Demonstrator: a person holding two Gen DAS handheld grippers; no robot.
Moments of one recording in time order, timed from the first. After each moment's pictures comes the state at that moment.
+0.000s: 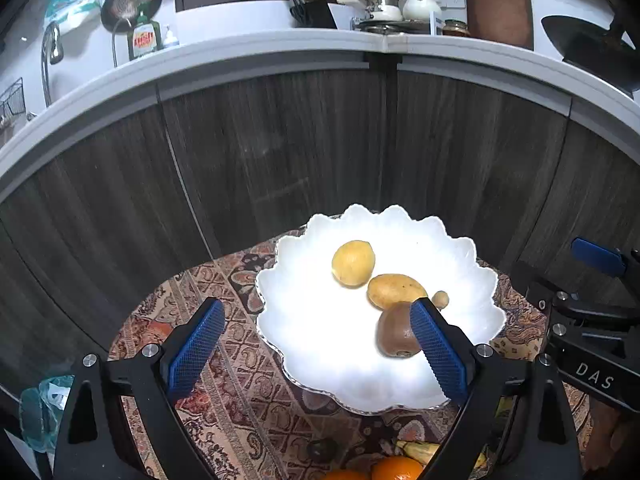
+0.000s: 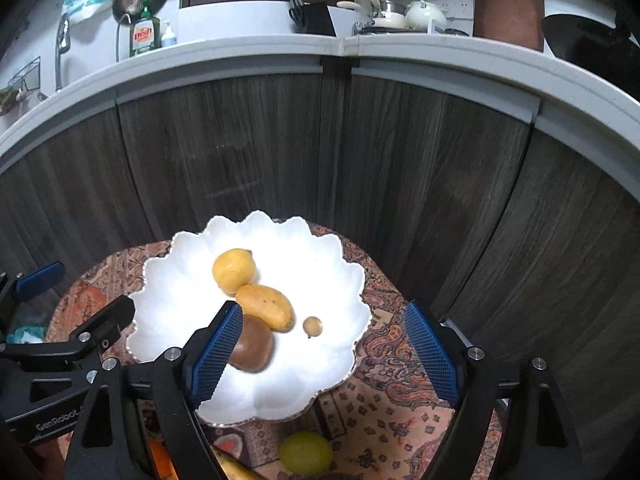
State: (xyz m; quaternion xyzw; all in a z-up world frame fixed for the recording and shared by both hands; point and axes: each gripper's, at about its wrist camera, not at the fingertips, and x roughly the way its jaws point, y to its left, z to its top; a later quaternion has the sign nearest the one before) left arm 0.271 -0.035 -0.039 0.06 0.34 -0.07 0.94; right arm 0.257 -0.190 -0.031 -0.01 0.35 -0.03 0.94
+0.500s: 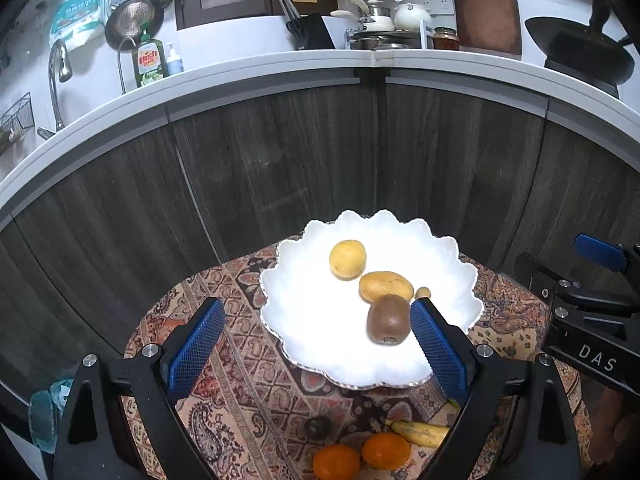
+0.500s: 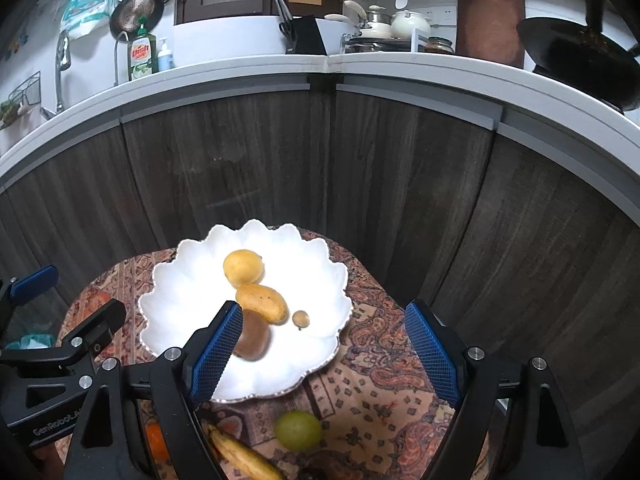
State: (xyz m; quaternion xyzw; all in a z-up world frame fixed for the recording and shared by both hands) left arm 0.232 -0.041 -0.019 0.07 0.32 -0.07 0.94; right arm 0.221 -0.204 -0.011 0.01 0.33 -0.04 0.94
